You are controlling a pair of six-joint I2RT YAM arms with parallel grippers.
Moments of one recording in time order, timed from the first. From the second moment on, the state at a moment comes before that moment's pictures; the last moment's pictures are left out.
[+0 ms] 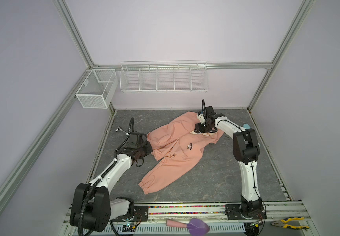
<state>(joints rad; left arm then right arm) -0.25 1.27 0.76 -0.37 0.17 -0.65 0.33 2.25 1.81 -0.68 -0.26 0.10</state>
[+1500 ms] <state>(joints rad) -0.25 1.27 0.77 -0.37 0.17 -0.65 0.37 2.15 1.61 -0.66 -0.19 0.05</state>
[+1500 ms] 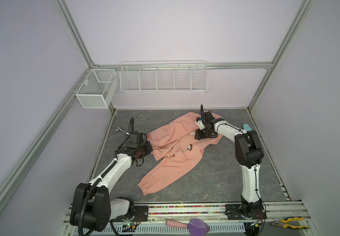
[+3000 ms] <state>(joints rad) -0.13 1.23 0.80 -0.37 0.15 -0.65 0.25 2.04 1.53 -0.70 -0.06 0.22</state>
